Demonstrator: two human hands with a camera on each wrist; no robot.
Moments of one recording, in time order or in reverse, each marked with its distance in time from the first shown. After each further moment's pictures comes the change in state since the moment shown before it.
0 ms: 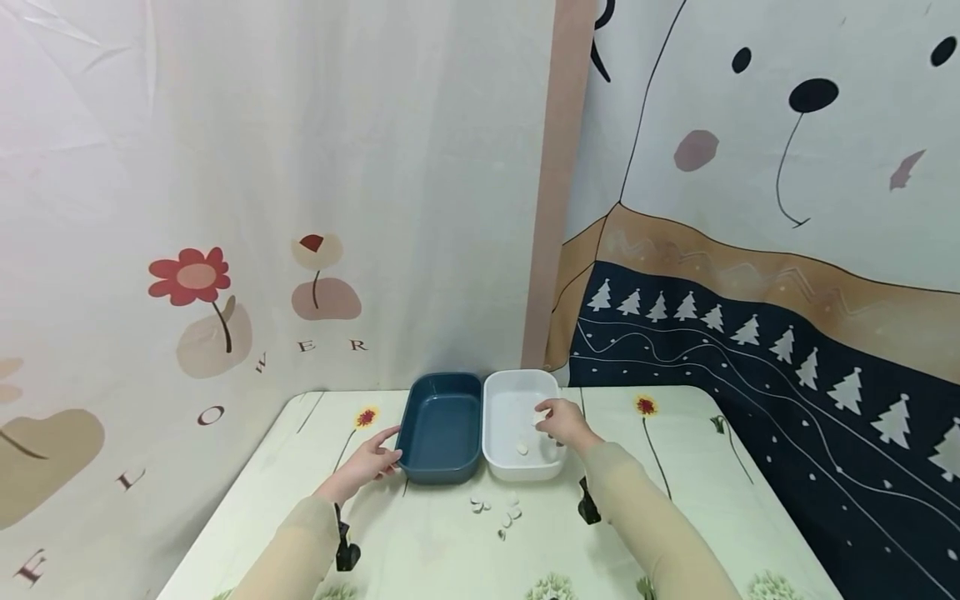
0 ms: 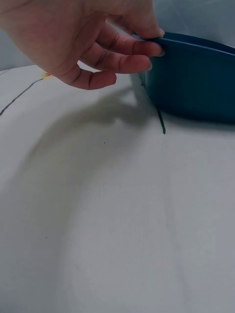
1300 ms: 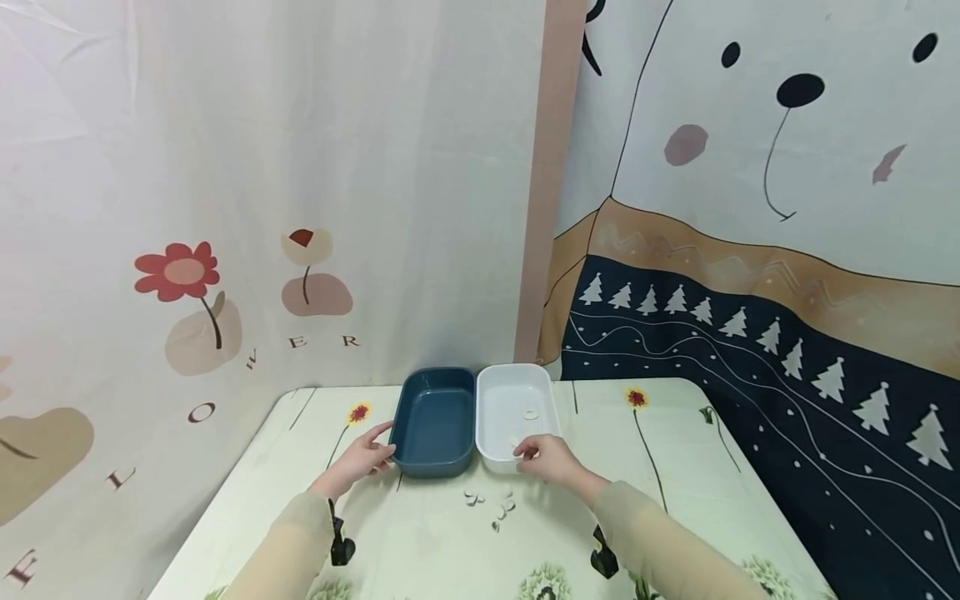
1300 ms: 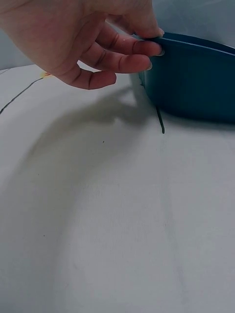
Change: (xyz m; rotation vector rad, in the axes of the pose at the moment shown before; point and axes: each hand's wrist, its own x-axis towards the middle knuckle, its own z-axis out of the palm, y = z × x) left_hand -0.001 0.001 0.000 0.017 0.016 0.002; right_hand -0.068 0.004 0.032 0.061 -0.075 -0.254
